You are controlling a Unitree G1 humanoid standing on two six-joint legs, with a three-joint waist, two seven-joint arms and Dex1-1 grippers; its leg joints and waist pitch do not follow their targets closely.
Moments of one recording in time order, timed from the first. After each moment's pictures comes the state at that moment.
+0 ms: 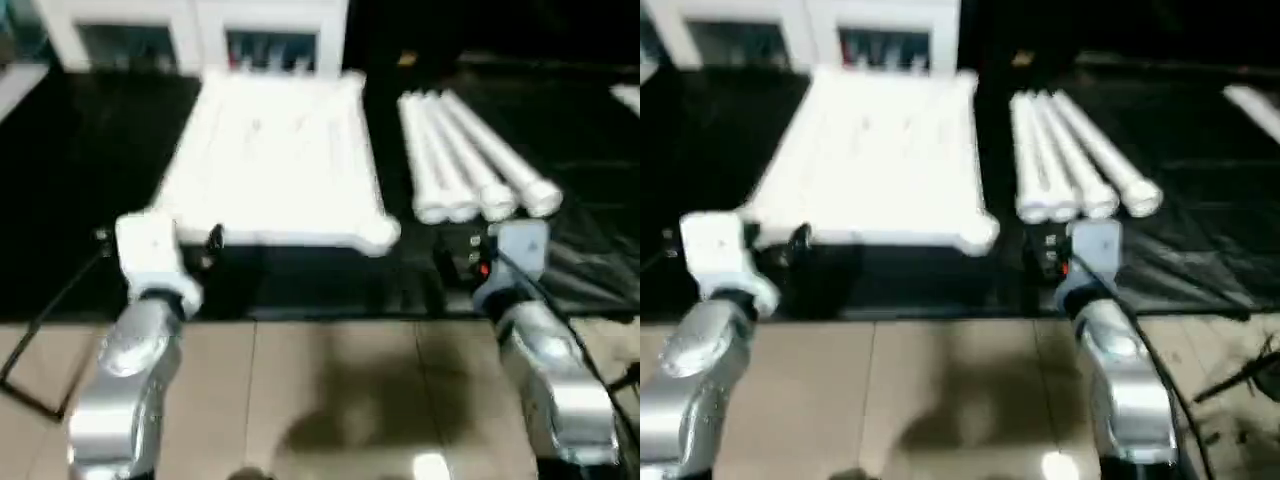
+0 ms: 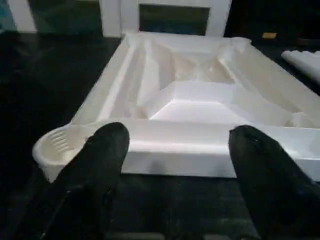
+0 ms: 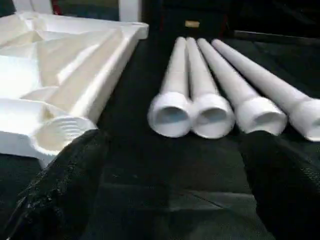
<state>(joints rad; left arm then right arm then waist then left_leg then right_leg) -0.11 0.12 0.12 -0.38 -0.12 0.53 -0.04 -0.14 -0.16 -0.09 -0.20 0.11 0.45 0.09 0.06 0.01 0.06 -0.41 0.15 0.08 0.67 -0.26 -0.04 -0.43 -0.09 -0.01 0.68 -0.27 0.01</state>
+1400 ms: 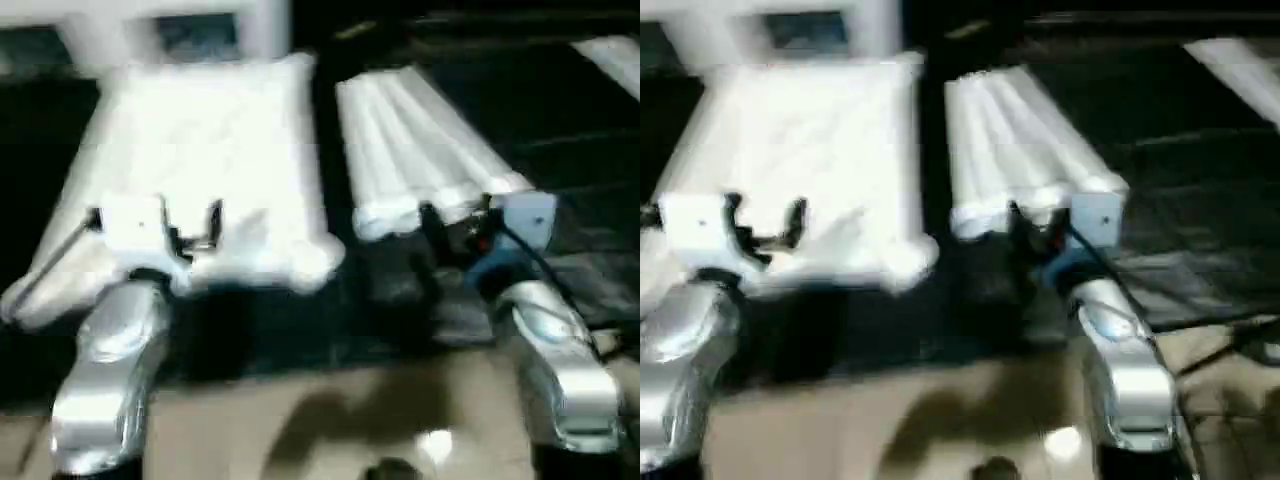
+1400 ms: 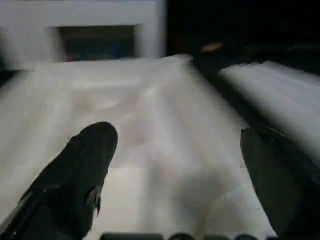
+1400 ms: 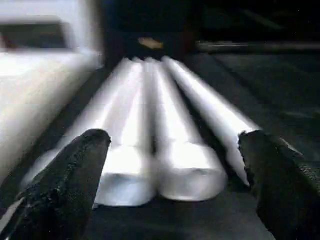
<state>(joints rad) -0.19 0.12 0.07 -0.37 -0.13 0.50 -0.07 -0.17 -0.16 -0.14 -0.23 0.16 0.45 0.11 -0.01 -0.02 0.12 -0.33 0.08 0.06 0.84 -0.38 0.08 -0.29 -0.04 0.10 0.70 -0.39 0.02</state>
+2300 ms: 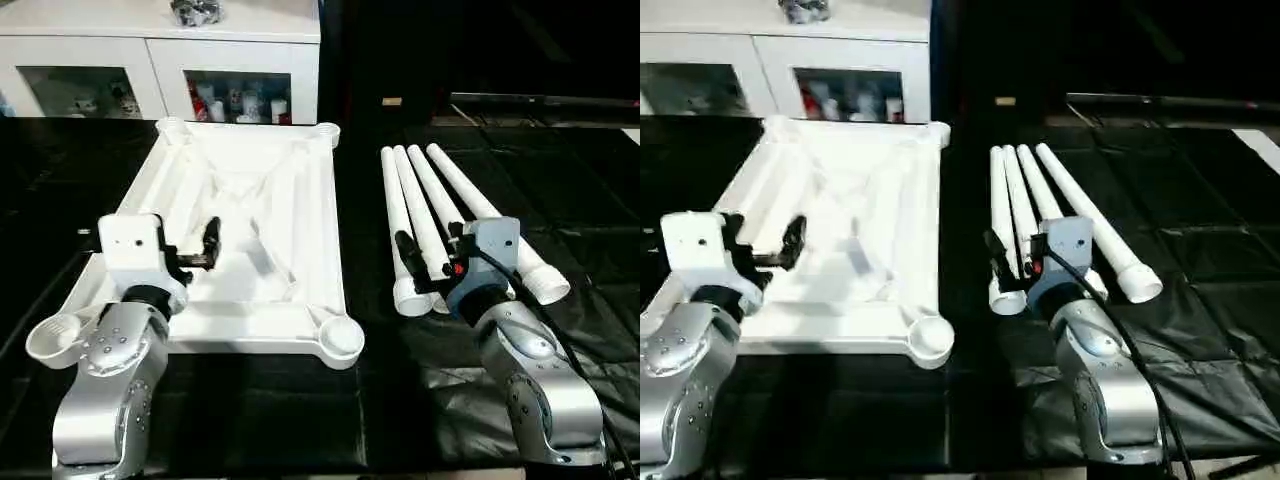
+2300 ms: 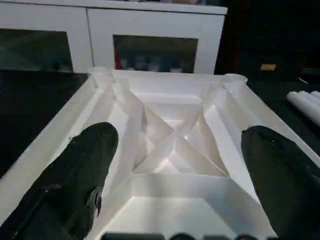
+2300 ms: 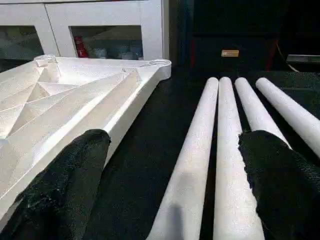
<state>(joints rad) -0.09 0.15 0.15 -0.40 -0.16 0.53 -0.07 -0.13 -0.12 -0.02 -0.25 0.20 0.47 0.18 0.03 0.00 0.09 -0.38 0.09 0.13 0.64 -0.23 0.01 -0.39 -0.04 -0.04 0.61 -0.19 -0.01</state>
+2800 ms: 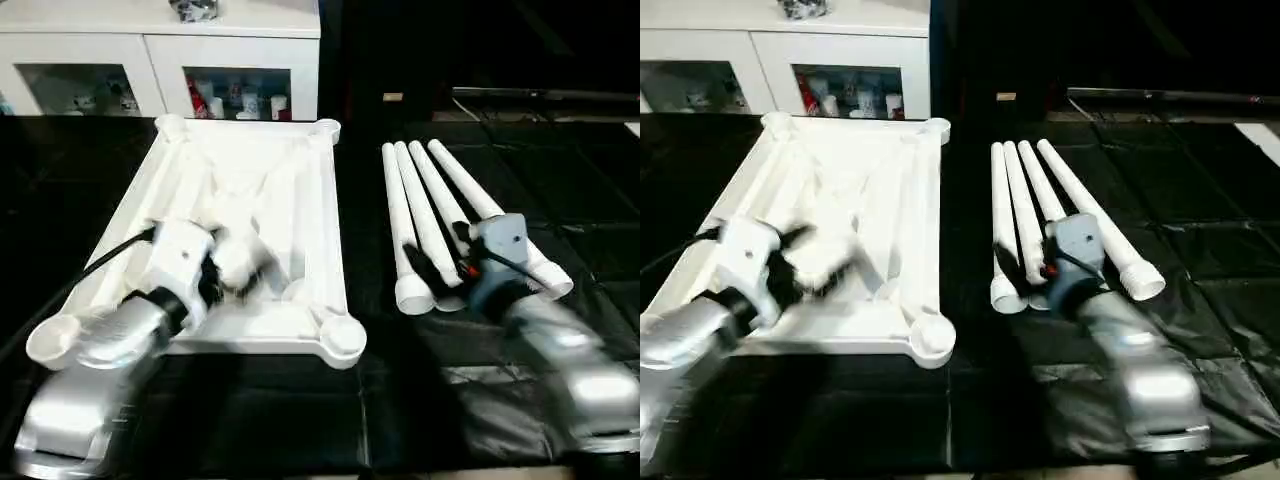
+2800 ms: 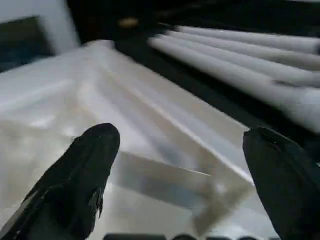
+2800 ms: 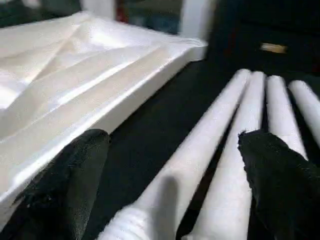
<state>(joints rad) -0.09 0.51 -0.02 -0.39 -0.28 0.54 -0.63 -0.16 -0.41 0.00 -0.20 0.24 0.48 0.52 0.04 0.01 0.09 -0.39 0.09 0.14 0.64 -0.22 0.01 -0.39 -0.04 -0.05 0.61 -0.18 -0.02</state>
